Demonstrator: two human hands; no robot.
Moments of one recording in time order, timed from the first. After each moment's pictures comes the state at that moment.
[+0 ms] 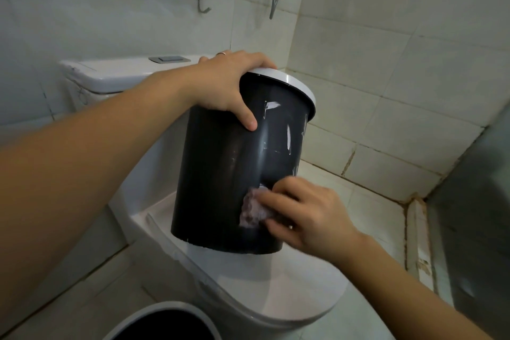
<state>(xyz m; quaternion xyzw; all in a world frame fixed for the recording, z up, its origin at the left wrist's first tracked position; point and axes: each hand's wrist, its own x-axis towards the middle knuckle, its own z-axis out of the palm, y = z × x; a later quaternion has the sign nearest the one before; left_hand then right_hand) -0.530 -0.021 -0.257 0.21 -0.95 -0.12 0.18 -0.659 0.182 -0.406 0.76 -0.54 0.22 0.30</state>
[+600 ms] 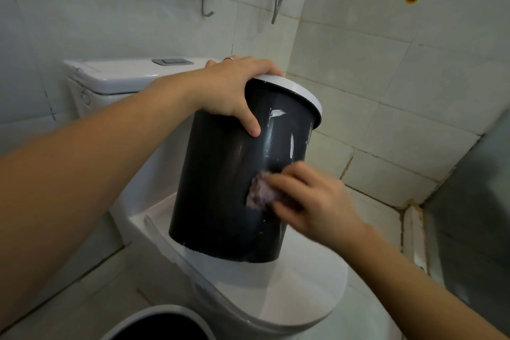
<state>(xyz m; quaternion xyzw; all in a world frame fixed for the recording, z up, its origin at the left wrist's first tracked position) -0.528 -0.017 -0.257 0.20 -0.96 -0.11 0.18 -0.669 0.174 -0.389 0.74 -0.56 0.23 0.31</state>
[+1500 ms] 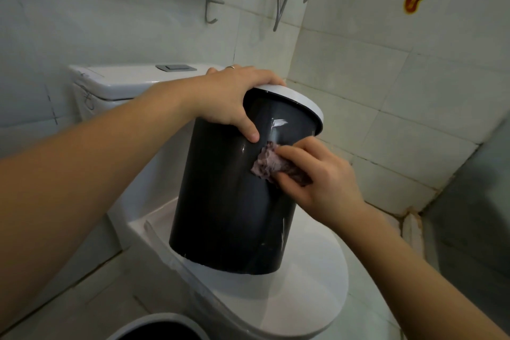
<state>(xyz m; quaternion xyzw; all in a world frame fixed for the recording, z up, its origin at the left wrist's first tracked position) -0.522 -0.023 -0.257 0.18 -0.96 -0.11 0.16 -0.671 0.153 -0.359 0.68 -0.59 0.28 0.33</state>
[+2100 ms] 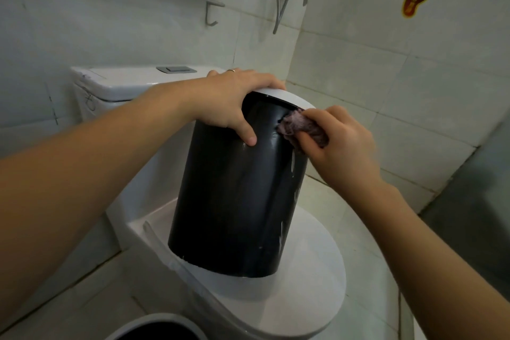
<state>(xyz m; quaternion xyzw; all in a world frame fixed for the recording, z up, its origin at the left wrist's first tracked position) -0.516 -0.018 -0.254 0.17 -0.97 -0.12 0.15 -0.687 0.140 -0.321 0.59 -0.64 0.32 0.37</state>
